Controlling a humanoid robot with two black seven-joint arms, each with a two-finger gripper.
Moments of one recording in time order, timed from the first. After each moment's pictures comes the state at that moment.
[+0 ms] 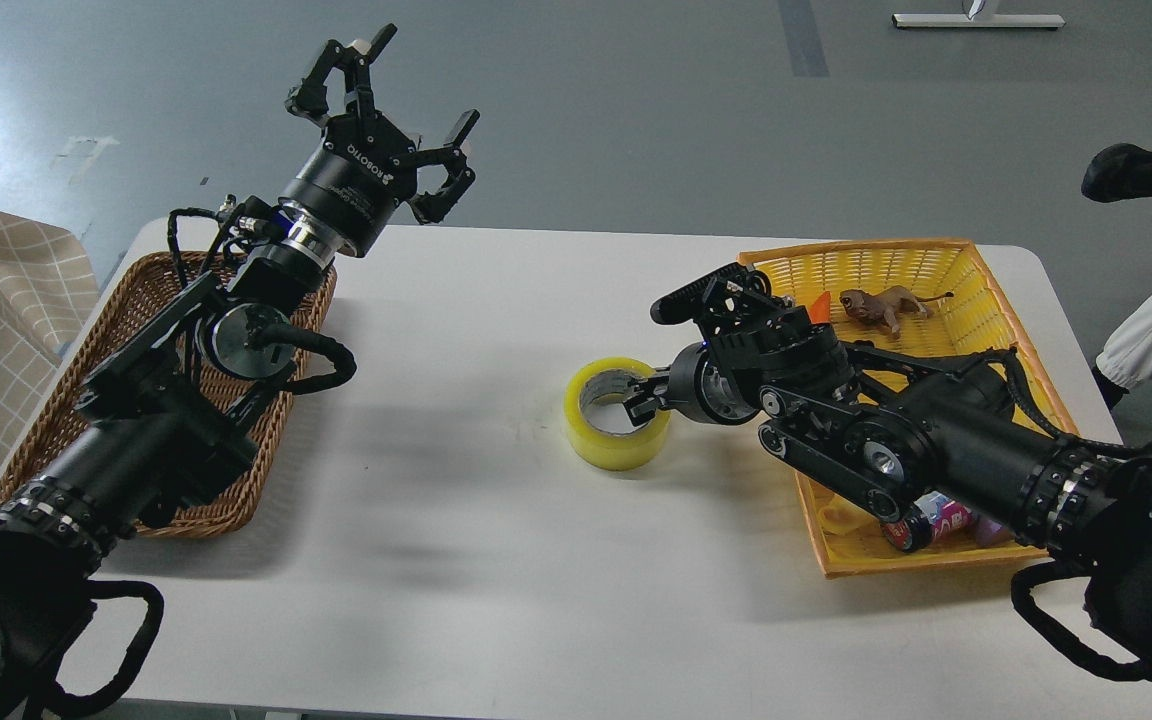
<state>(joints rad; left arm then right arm) -0.70 0.23 -0.99 -0.87 0.17 -0.49 -0.27 1.02 0.00 0.23 0.79 -1.80 0.49 -0.09</state>
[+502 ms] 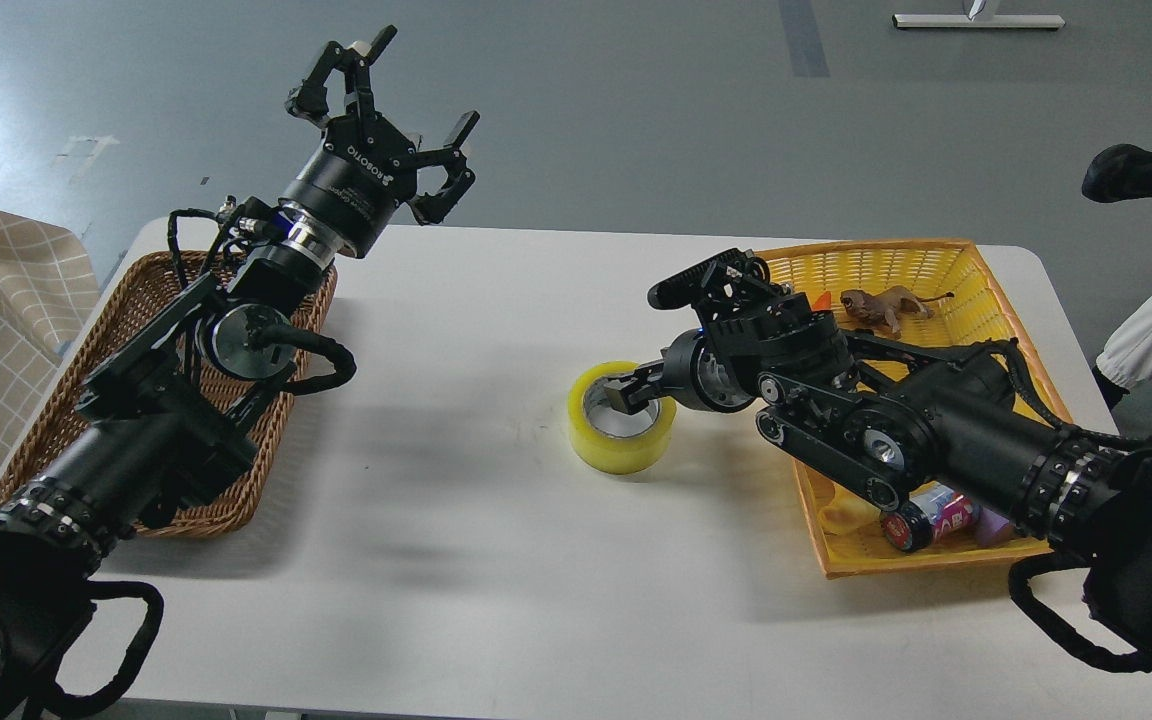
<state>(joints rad) -0.70 0.23 -0.99 -0.87 0.17 -0.49 -0.27 1.04 0.00 0.27 0.81 -1.79 0.49 -0.09</state>
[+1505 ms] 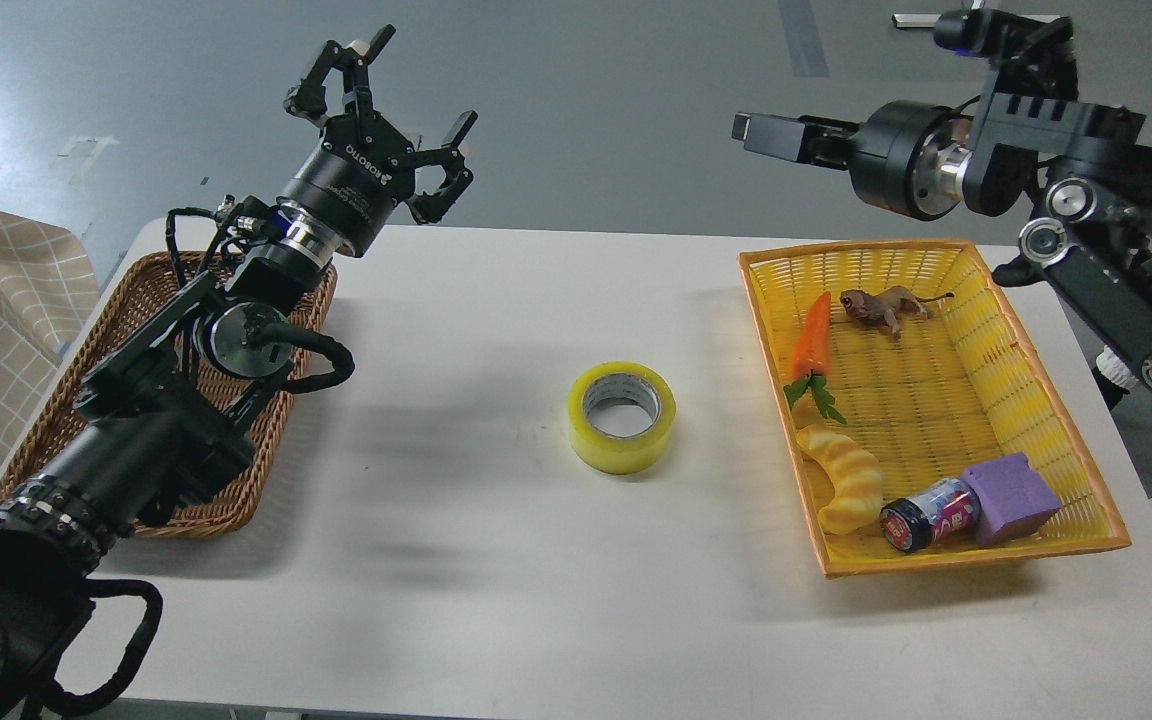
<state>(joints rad) -0.71 0.24 -0.99 -0.86 0.17 -0.49 -0.26 0.97 -0.39 0.90 1.12 -1.56 0.49 -0.09</state>
